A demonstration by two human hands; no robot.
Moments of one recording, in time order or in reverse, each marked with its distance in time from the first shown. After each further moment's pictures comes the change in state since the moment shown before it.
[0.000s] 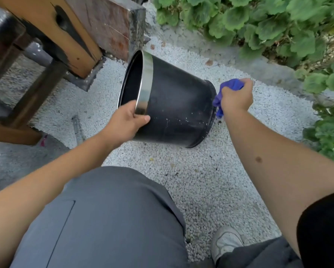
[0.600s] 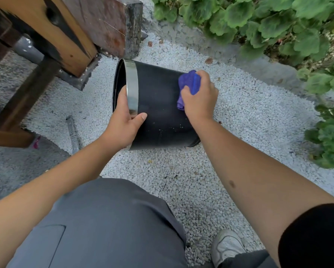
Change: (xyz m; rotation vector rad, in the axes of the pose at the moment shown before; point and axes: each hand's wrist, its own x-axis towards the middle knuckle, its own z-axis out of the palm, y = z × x) left_hand 0.016 -0.013 0.008 -0.081 0.082 0.228; right_hand -0.054 -0.008 0.061 -0.186 -0.131 -0.440
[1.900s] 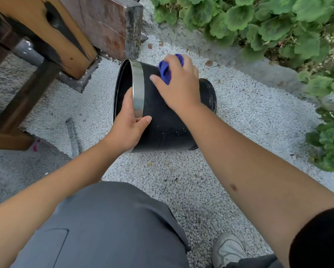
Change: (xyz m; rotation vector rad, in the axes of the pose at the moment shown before) left_hand 0.002 0.006 0.006 0.022 -0.037 0.034; right_hand 0.010 -0.056 0.013 -0.171 -0.181 -0.357
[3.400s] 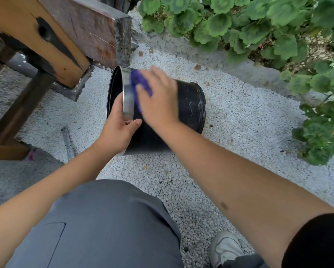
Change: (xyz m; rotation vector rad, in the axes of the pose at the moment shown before) left_hand 0.000 0.014 0.005 0.005 0.022 0.054; right_hand -0.041 -0.032 -0.010 0.237 0.083 -0.021
